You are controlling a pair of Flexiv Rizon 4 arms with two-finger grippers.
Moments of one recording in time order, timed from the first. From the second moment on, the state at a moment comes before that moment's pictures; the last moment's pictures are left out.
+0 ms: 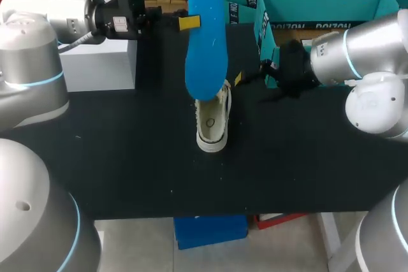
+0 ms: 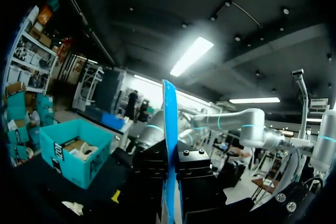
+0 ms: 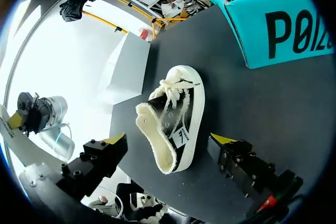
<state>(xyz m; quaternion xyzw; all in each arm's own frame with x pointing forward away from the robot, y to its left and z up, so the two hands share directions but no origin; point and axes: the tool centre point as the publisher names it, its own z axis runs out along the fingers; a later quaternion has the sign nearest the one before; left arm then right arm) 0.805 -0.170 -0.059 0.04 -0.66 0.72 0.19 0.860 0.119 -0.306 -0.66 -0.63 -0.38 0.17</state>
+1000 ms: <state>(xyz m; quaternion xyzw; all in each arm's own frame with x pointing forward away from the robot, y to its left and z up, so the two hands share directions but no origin) 0.805 -0.170 -0.059 0.04 -0.66 0.72 0.19 0.849 0.128 -0.244 -0.54 -0.57 -0.52 0.34</state>
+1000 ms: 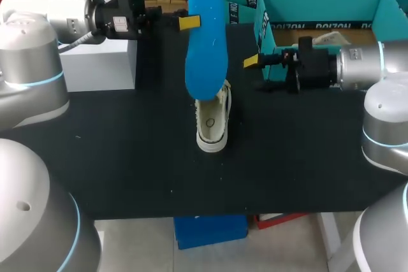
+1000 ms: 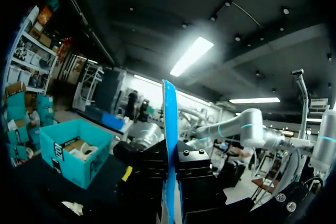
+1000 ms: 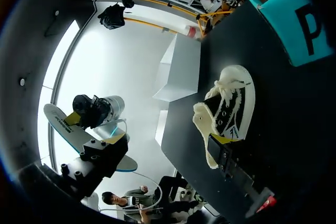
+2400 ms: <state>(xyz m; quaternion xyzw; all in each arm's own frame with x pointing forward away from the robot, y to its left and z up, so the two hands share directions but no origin) 0.766 -0.168 -0.110 -0.26 -0.67 0.67 -0.18 0.850 0.131 -0.238 -0.50 -0.56 -0.54 0.38</state>
